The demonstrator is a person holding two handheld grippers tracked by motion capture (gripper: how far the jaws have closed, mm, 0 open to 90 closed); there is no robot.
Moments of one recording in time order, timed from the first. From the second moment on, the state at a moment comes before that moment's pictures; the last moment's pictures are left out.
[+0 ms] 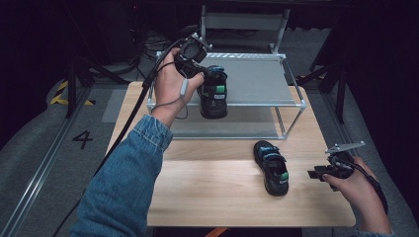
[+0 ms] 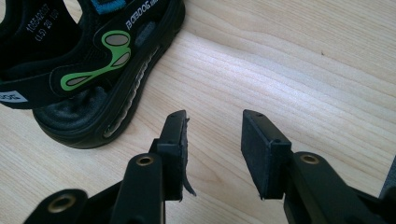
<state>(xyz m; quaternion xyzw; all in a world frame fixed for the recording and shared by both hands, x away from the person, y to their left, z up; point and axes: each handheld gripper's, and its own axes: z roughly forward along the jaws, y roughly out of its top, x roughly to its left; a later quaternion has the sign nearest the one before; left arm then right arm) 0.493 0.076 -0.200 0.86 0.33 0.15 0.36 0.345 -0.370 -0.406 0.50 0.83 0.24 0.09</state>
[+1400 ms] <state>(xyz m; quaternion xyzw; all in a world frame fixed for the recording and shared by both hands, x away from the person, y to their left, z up) 0.516 0.059 -0.215 0.85 0.32 0.21 0.37 0.339 -0.375 -0.409 0.50 0.83 0.24 0.09</state>
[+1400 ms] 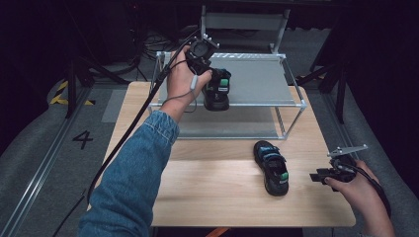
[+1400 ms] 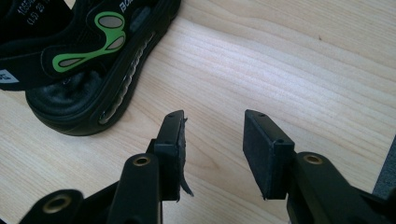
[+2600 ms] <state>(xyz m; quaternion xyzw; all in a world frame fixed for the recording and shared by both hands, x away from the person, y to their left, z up) 0.429 0.047 -0.258 0.84 0.36 0.16 0.37 0.351 -0.359 -0.408 0.48 0.84 0.24 0.08</state>
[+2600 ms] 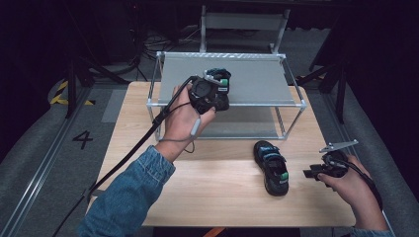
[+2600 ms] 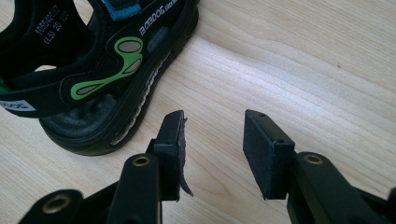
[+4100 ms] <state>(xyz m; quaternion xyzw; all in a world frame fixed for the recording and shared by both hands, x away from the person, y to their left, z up) 0.482 0.050 -0.286 0.81 0.41 0.15 0.40 0.353 -0.353 -0.413 0.47 0.85 0.24 0.07</state>
